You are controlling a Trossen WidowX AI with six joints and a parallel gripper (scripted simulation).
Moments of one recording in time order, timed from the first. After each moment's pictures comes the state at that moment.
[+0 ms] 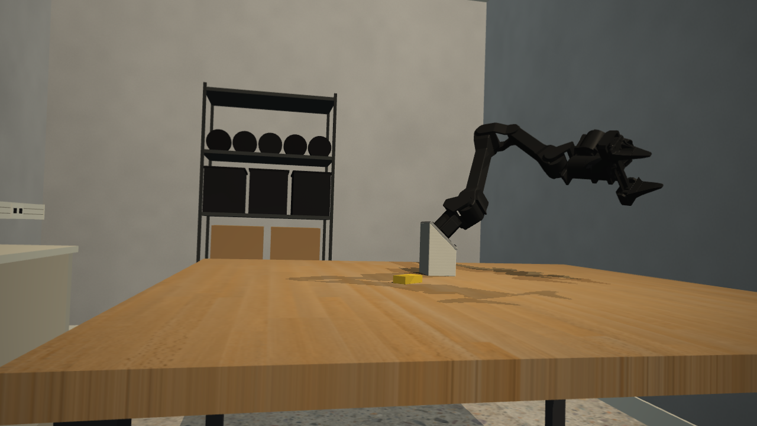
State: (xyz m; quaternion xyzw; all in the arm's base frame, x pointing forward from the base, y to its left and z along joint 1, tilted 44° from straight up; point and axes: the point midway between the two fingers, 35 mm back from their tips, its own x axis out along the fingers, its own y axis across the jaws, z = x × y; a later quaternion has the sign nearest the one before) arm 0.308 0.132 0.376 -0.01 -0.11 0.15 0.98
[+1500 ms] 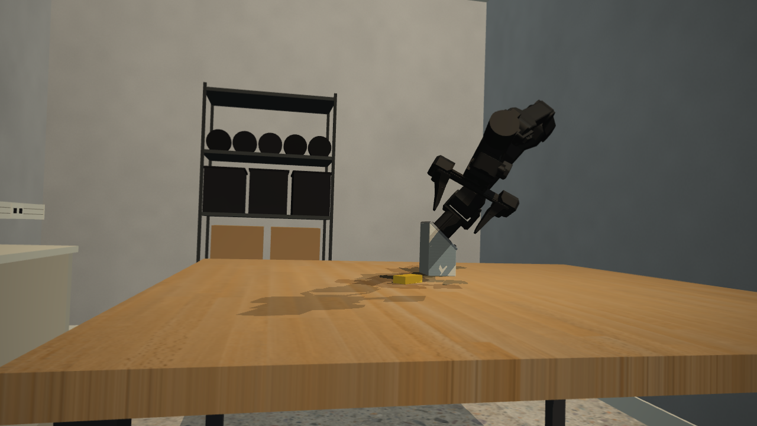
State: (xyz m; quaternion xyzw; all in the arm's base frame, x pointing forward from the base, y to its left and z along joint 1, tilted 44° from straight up) arm 0.341 -0.117 0.006 0.19 0.62 -0.02 0.76
